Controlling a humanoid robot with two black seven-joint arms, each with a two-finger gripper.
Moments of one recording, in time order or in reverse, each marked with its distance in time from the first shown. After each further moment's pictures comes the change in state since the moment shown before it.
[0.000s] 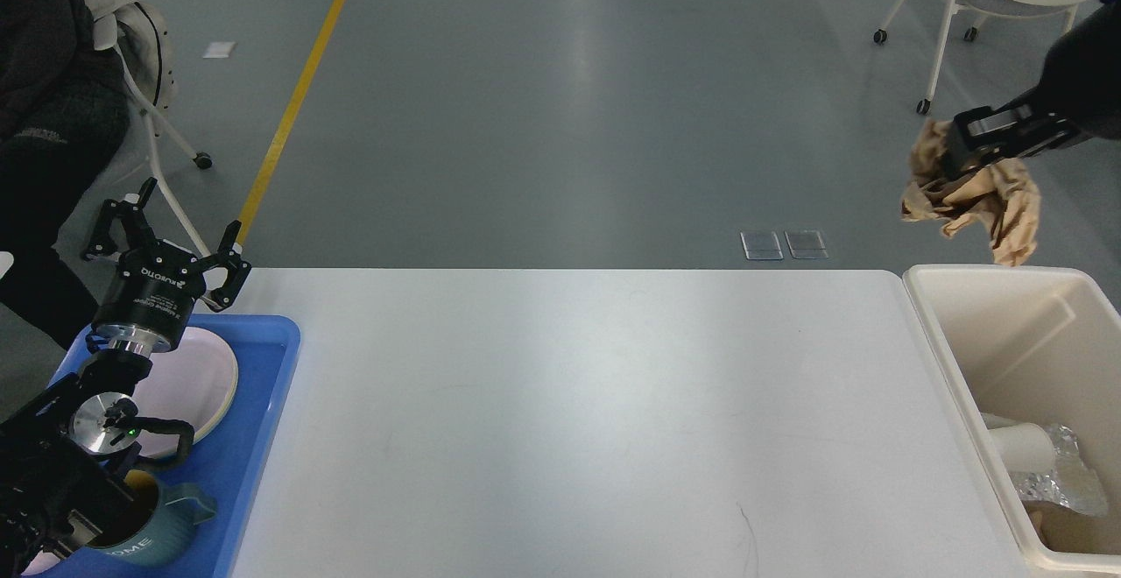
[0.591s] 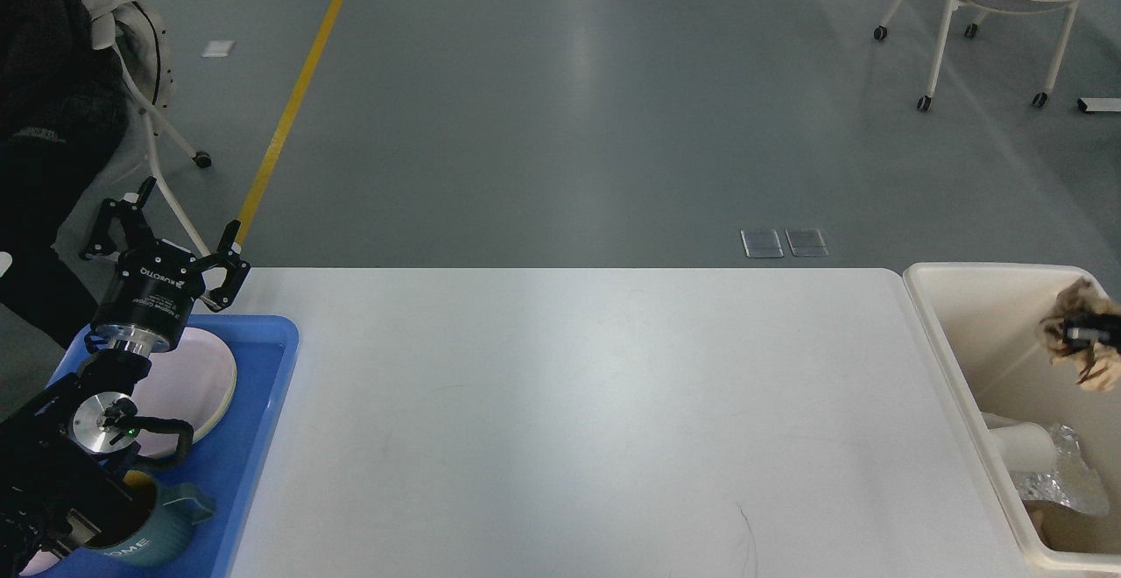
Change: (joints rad) left arm -0.002 0.000 0.000 0.000 -0.001 0.000 0.000; right arm -1.599 -0.106 0.398 -1.221 0.294 -0.512 0.004
